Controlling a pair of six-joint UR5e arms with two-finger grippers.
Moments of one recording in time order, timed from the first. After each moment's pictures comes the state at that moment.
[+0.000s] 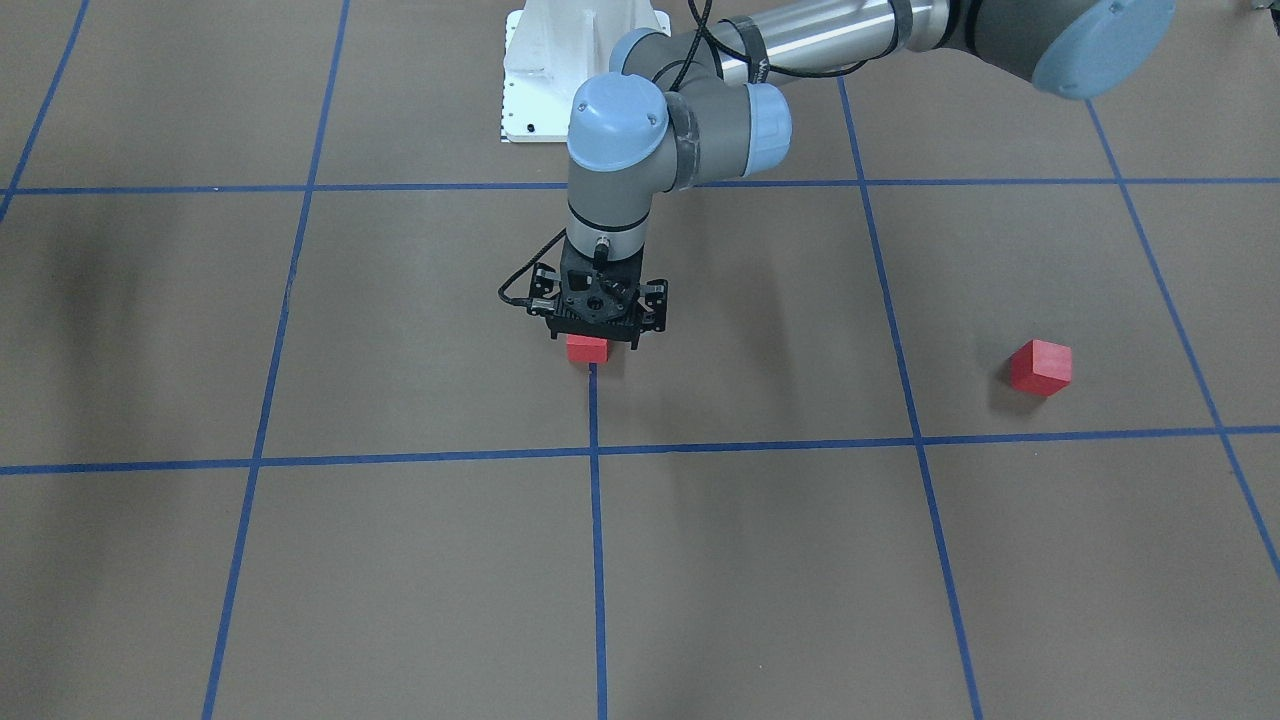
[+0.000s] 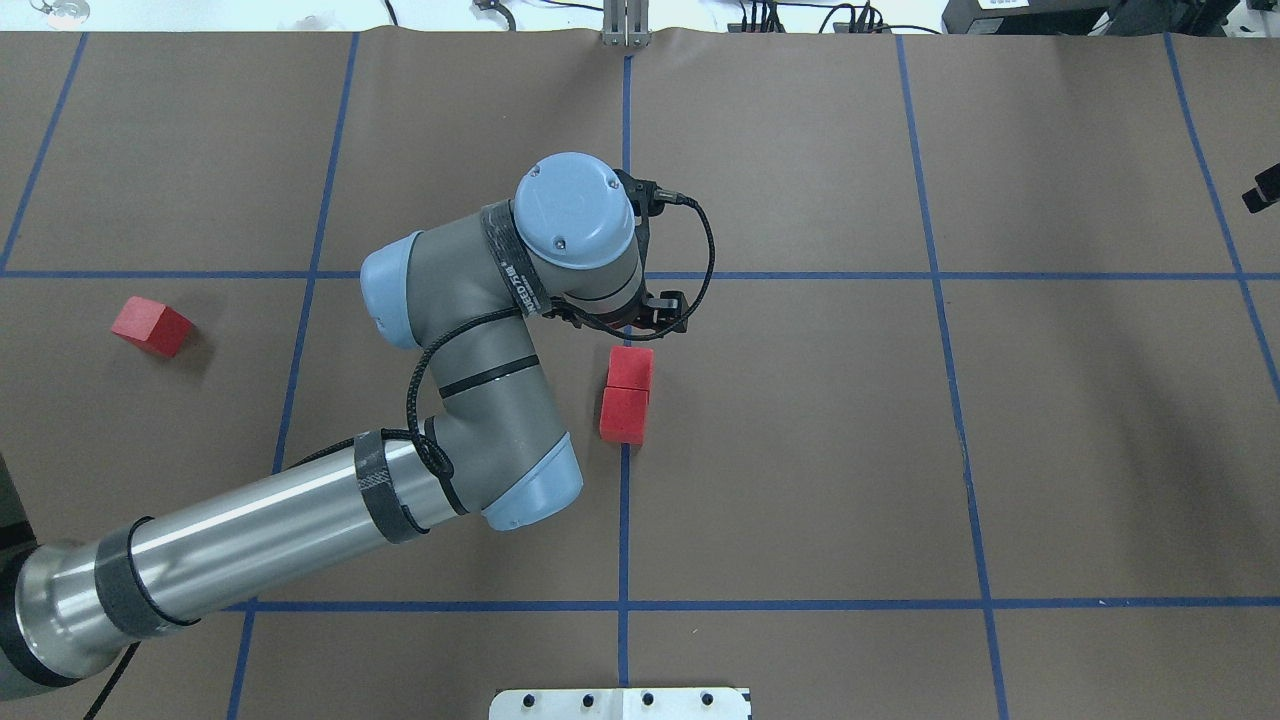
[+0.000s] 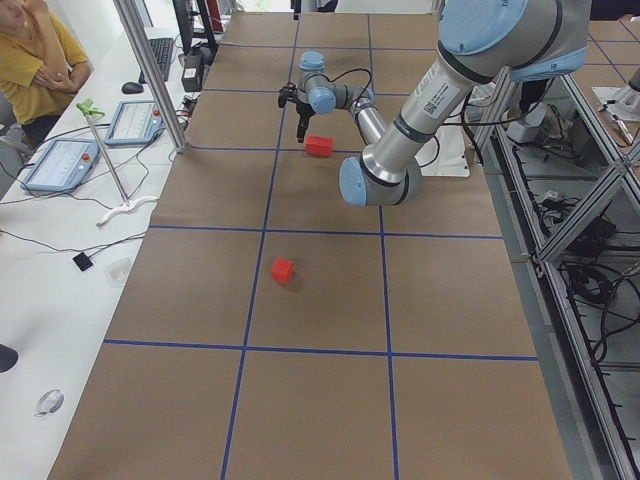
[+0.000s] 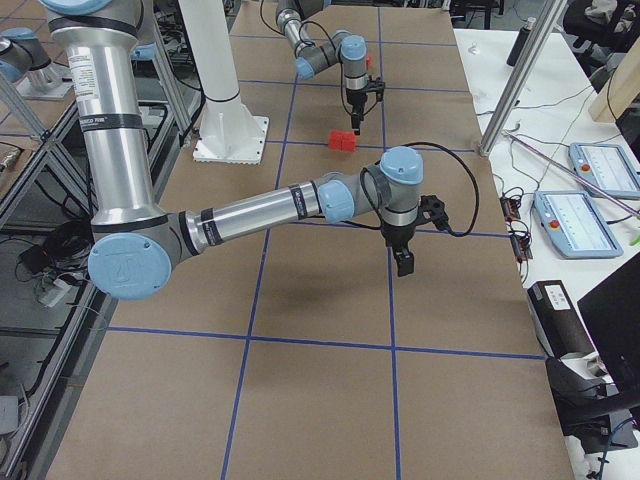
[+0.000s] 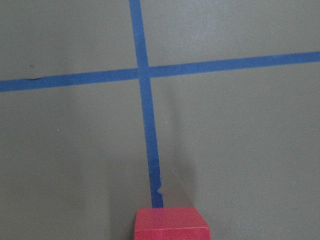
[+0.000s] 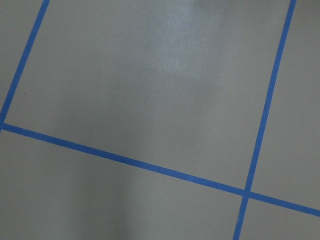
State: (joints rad) left arm -0.55 -2.45 -1.44 -1.69 -1.83 -1.02; right arm 1.37 -1.44 1.75 -1.54 2.22 0.11
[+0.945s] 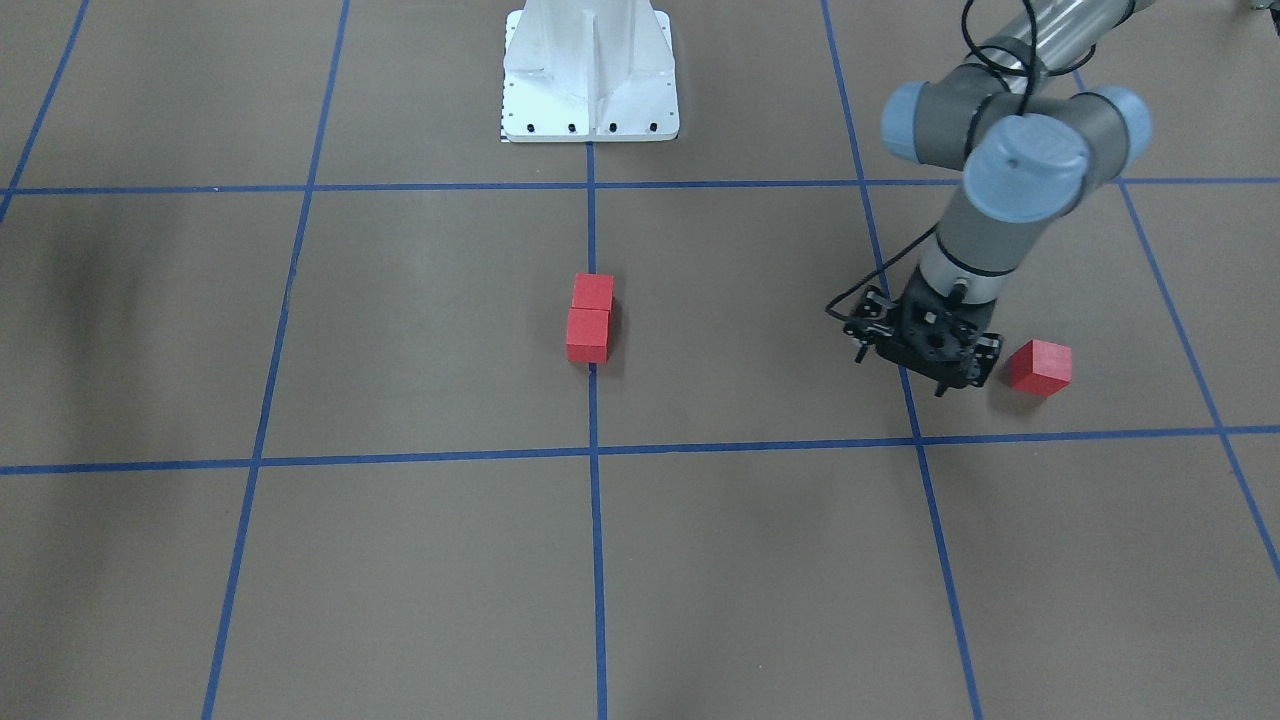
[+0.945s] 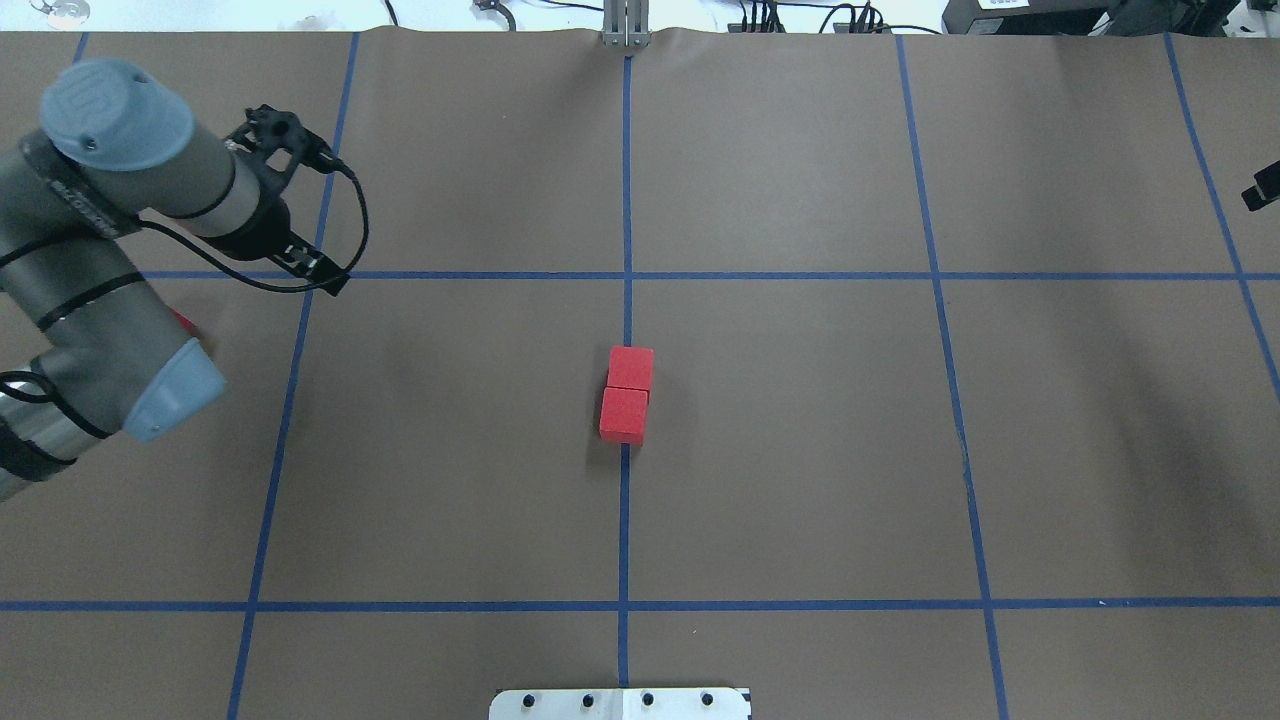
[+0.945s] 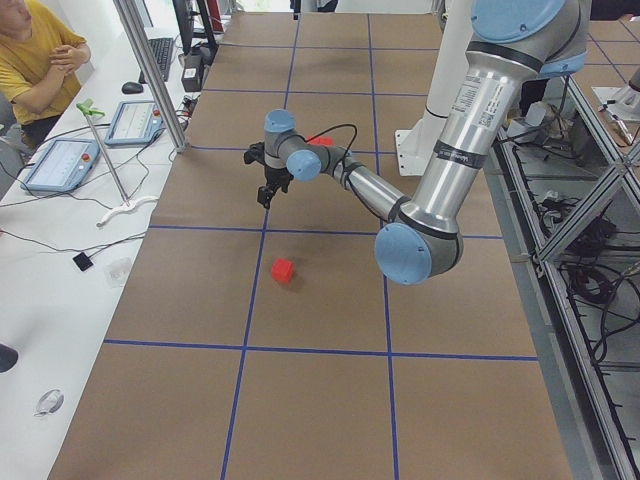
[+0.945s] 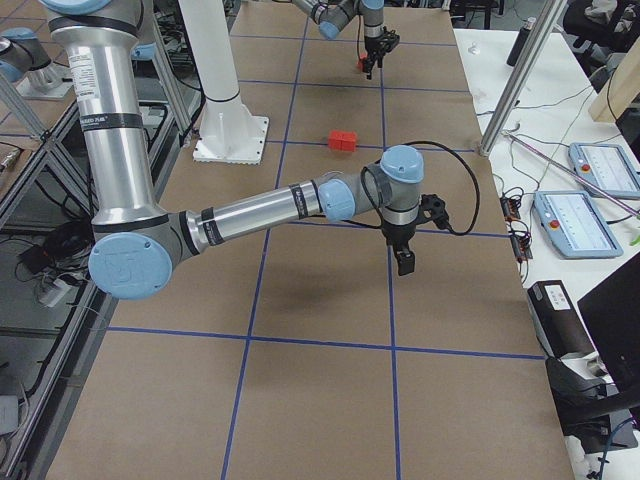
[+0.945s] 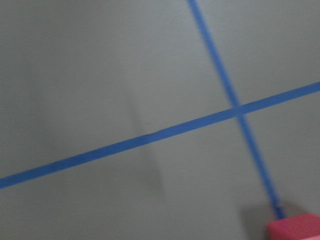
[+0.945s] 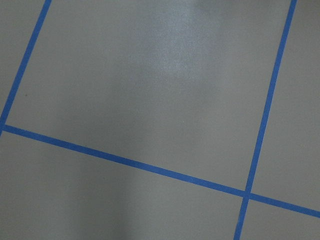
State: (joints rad) left arm -0.89 -1.92 -1.68 -1.80 -2.04 -0.31; right arm 1.37 -1.44 1.75 -1.54 2.22 0.11
